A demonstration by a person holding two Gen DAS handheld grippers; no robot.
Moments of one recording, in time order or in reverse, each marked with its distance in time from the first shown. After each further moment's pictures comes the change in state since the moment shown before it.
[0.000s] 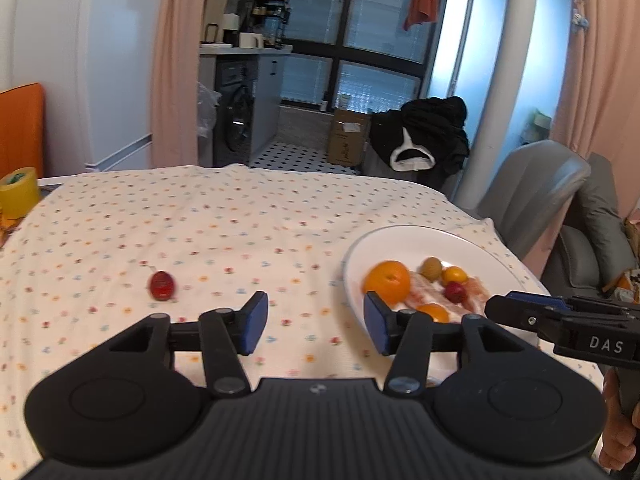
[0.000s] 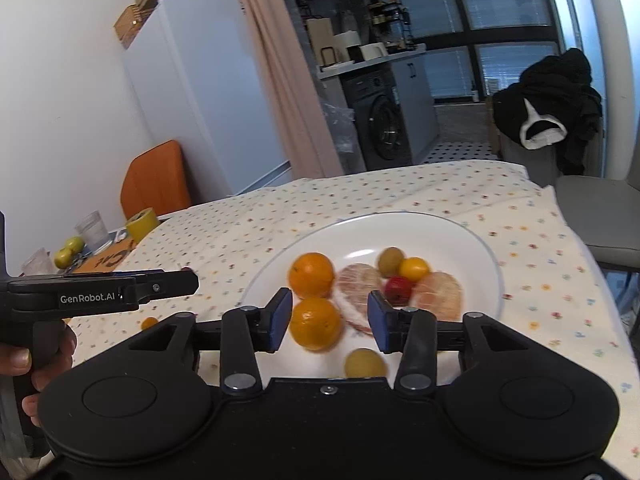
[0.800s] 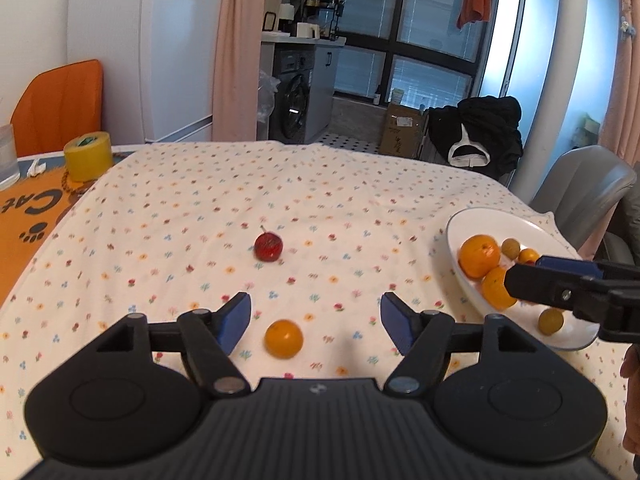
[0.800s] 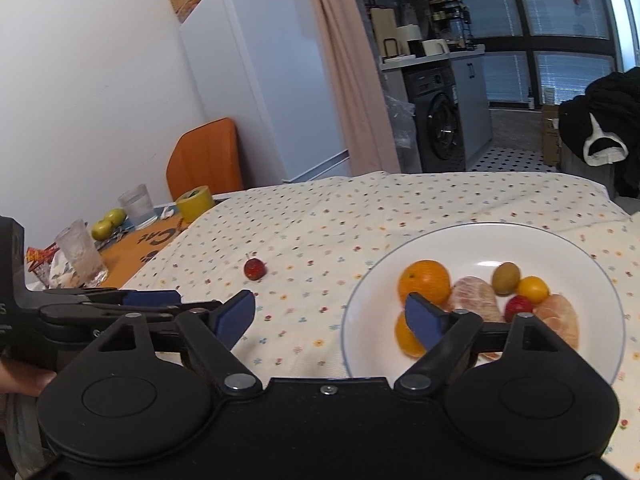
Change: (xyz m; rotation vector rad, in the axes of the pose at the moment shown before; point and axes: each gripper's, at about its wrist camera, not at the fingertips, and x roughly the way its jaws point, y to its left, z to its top) left arm -0.015 0.057 -0.025 -0.055 0.029 0.131; right arm 0.031 0.062 0.007 -0.102 0.035 0.122
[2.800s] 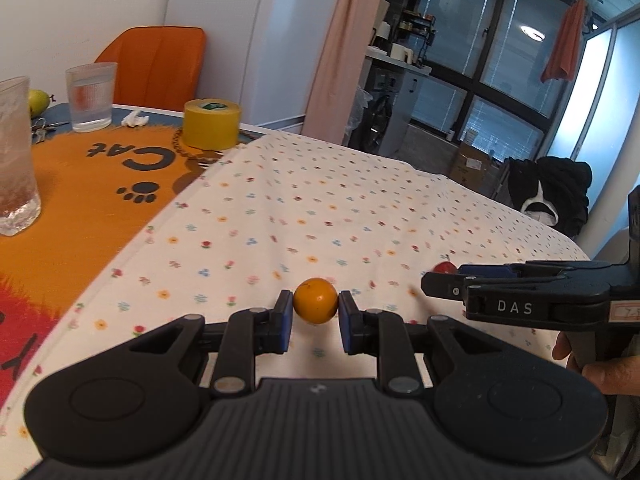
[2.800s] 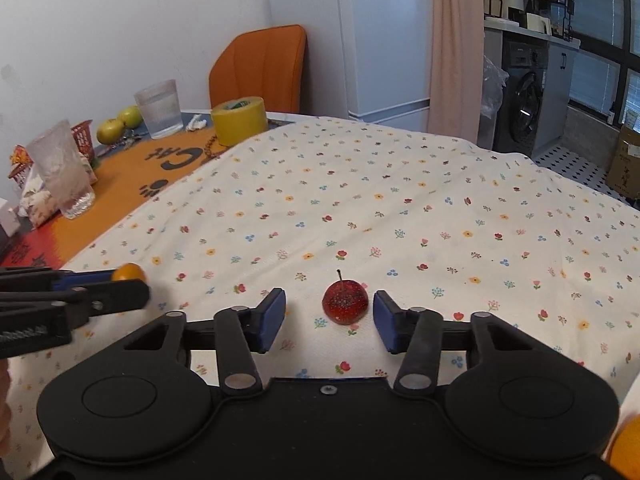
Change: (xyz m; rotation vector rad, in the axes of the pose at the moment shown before) left arm -0.001 0.129 -0.007 -0.234 -0.054 0.122; right arm 0.180 0.099 0.025 -0.252 0.225 0.060
